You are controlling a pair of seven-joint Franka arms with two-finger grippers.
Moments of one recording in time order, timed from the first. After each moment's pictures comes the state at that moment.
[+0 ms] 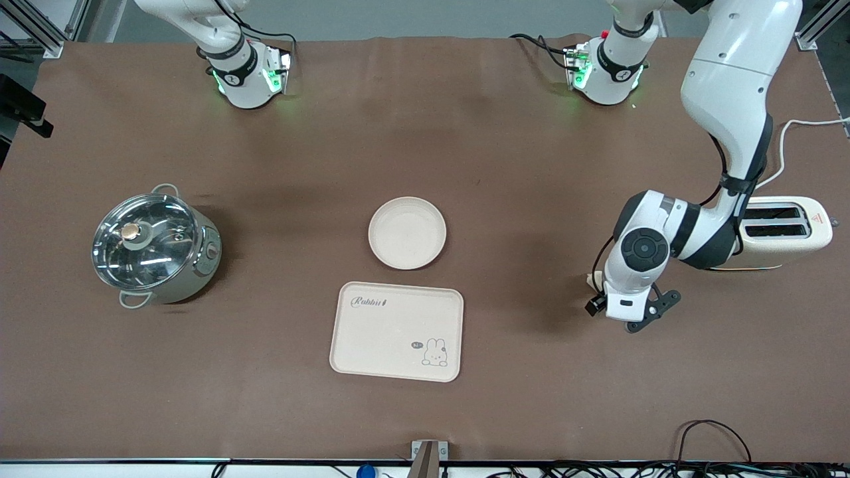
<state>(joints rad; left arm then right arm) -0.03 0.61 -0.24 -1.72 0.47 2.27 -1.12 0.03 -0.10 -0.10 -1.50 -0.07 1.42 -0.06</state>
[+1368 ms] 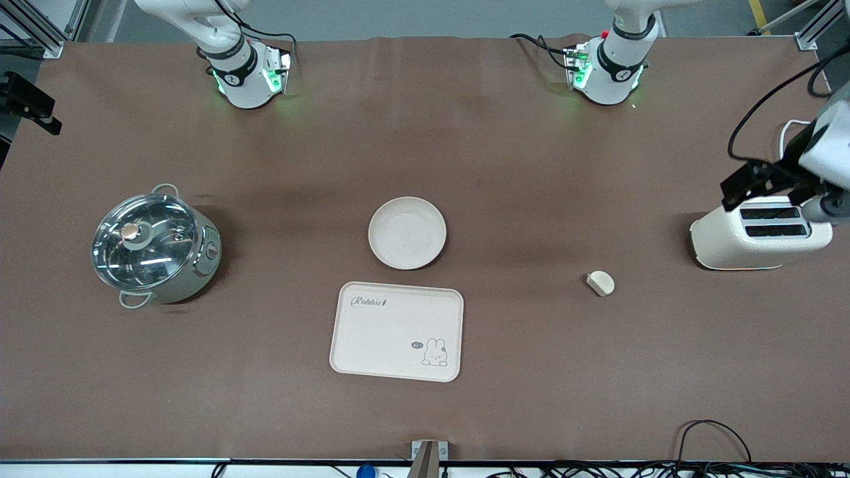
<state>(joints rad) 0.10 0.09 -0.23 -1.40 0.10 1.53 -0.13 0.04 -0.11 -0.08 -1.50 -0.07 1.38 -0.06</state>
